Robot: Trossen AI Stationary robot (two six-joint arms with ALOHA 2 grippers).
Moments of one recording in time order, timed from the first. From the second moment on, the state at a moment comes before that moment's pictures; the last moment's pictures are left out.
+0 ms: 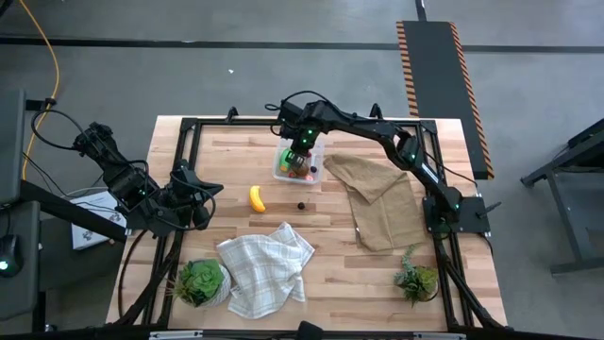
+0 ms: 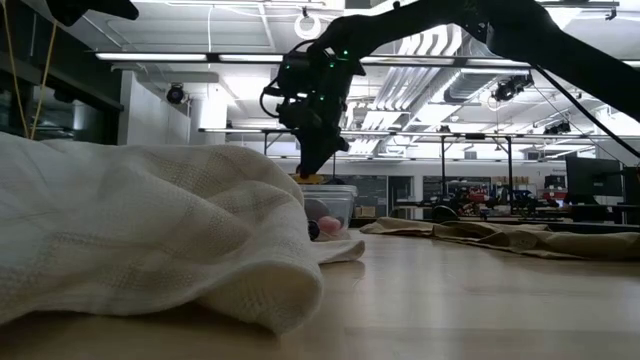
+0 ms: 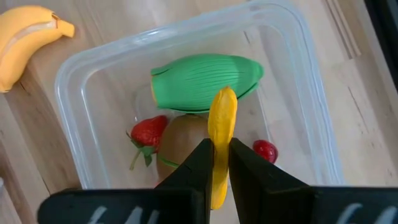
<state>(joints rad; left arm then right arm) -0.63 0.80 0.92 -1.11 -0.99 -0.95 -0.39 2.38 2.29 -1.16 -0.09 0.00</state>
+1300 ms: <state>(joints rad) -0.24 0.76 0.92 -0.99 -0.50 -0.63 -0.39 2.24 2.29 -1.25 -0.13 -0.07</state>
